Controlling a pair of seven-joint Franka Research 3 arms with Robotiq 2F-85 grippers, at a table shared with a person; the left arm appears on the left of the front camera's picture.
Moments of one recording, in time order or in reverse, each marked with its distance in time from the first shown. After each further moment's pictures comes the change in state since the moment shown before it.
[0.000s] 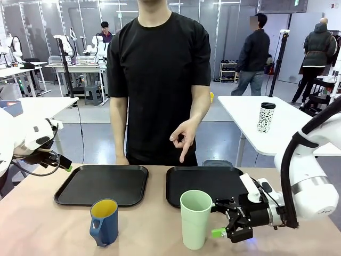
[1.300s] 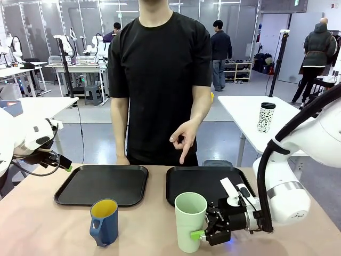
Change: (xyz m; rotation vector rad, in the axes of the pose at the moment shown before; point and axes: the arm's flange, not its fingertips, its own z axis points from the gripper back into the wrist) left arm 0.000 0.000 0.000 0.000 0.000 0.000; right arm -0.012 -0.011 -0.060 0.073 -0.103 -0.046
